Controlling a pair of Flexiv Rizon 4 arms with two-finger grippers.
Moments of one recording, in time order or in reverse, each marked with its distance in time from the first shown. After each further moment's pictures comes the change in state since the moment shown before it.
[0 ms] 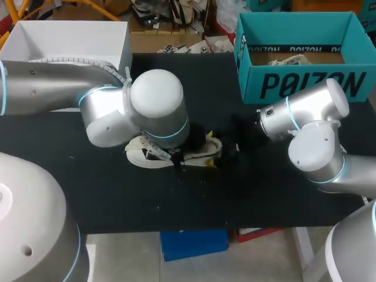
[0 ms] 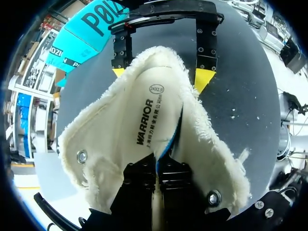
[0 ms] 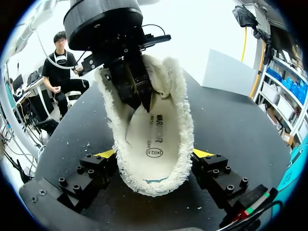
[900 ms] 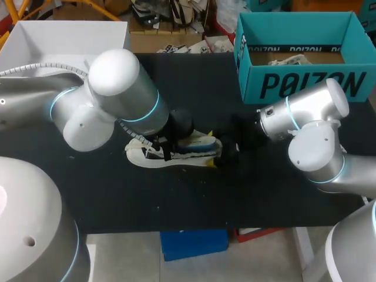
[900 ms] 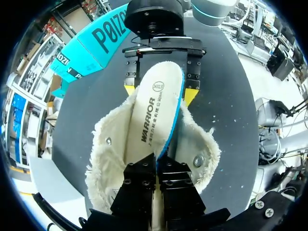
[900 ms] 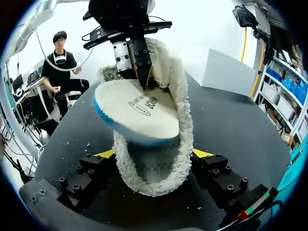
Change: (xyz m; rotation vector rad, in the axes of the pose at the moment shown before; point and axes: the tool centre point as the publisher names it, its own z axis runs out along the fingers) left arm -0.004 -0.002 -0.032 0.180 0.094 0.009; right arm 0.000 0.000 0.000 0.000 0.000 0.000
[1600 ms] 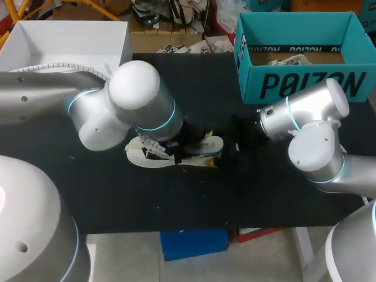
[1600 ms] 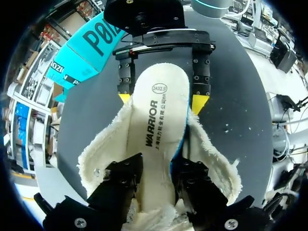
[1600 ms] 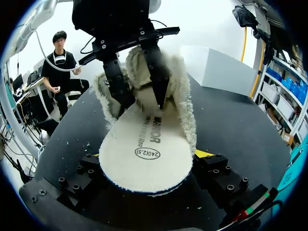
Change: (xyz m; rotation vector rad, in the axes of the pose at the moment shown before) left arm -0.008 -0.017 0.025 -0.033 -0.099 0.054; right arm 0.000 0.000 0.000 0.000 0.000 0.000
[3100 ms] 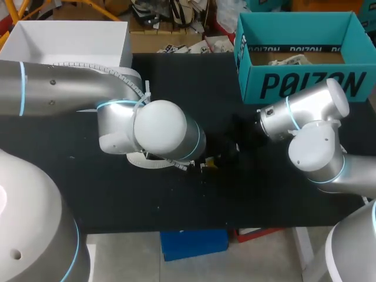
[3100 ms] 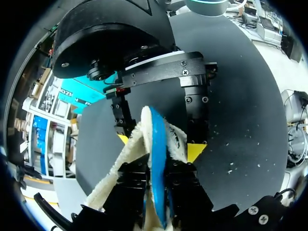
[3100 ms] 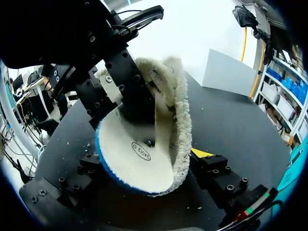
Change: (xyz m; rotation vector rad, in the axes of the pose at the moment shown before) left arm 0.012 -0.052 0.011 0.042 -0.174 0.053; right arm 0.000 0.000 0.000 -0.001 0.000 0.000
